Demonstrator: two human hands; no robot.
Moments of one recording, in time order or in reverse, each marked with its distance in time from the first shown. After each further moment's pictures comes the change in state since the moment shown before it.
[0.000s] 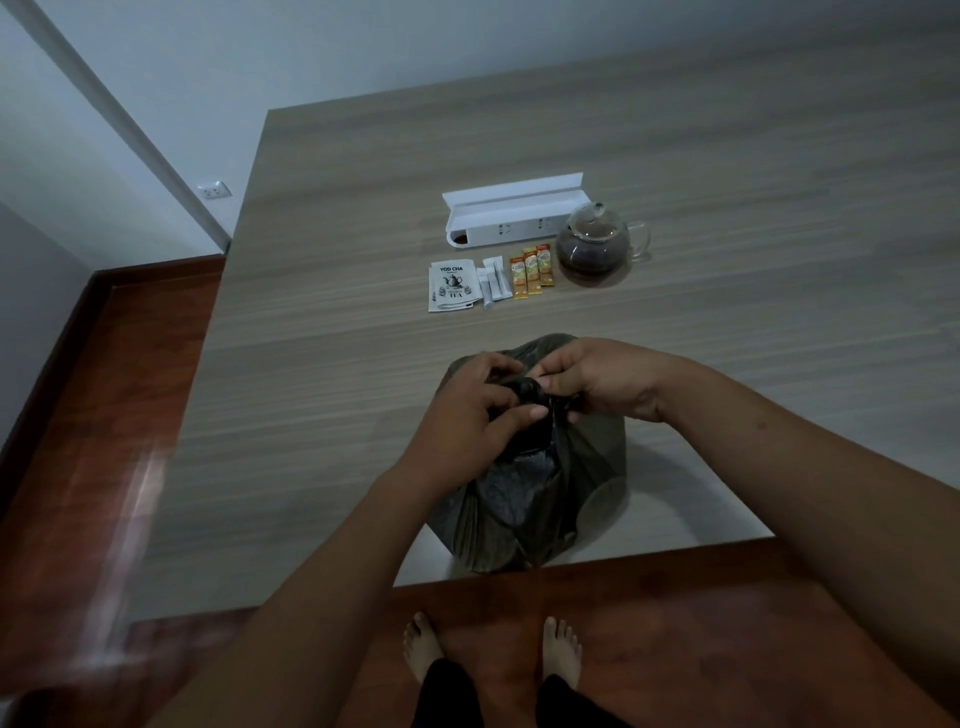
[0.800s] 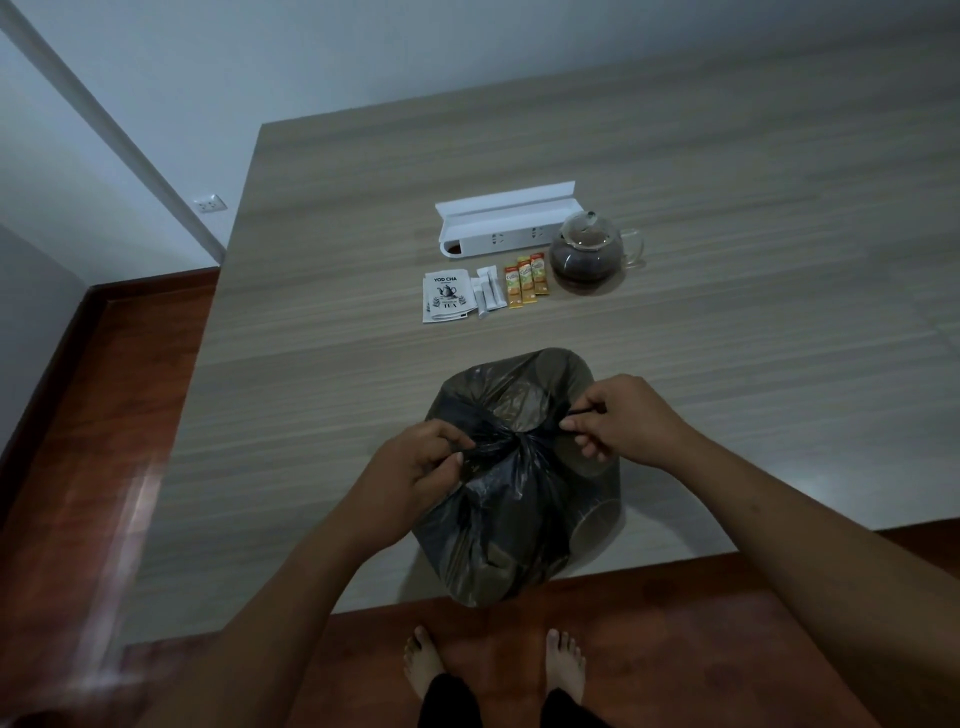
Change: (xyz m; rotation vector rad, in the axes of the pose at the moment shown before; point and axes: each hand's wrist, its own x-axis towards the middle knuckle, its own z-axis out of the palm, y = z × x) left_hand -0.044 -0.039 -0.024 -0.031 -0.126 -0.035; right_hand -0.001 0.061 -0.003 -0.230 0.485 0.057
